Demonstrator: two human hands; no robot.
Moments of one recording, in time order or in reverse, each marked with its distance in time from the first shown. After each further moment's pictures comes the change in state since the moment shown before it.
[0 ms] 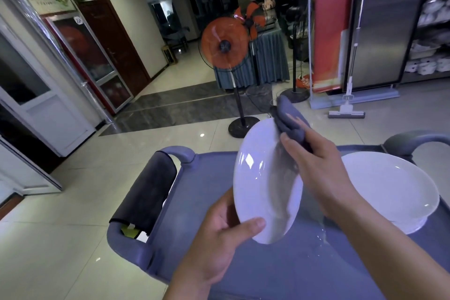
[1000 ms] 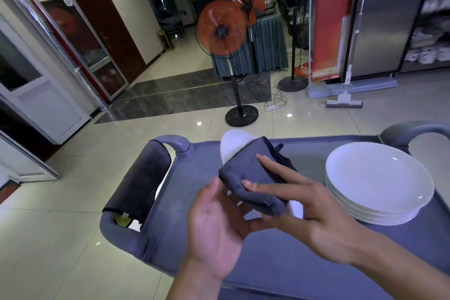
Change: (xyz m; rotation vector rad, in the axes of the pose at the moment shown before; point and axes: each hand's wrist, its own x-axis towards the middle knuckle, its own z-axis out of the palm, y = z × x) left_hand 0.011 -0.007 0.016 -0.618 0.036 -0.166; right_hand -0.046 0.029 -0.024 -0.217 -0.553 -0.208
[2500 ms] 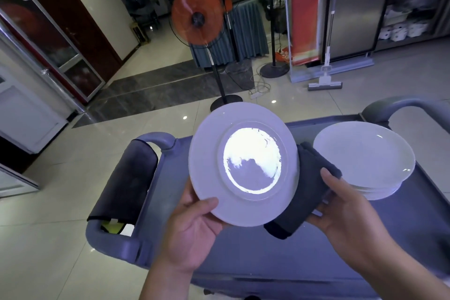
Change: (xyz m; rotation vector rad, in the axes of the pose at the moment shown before) left_hand 0.001 0.009 -0.040 0.087 0.032 0.019; right_hand -0.035 0.034 0.002 0.992 0.728 0.596
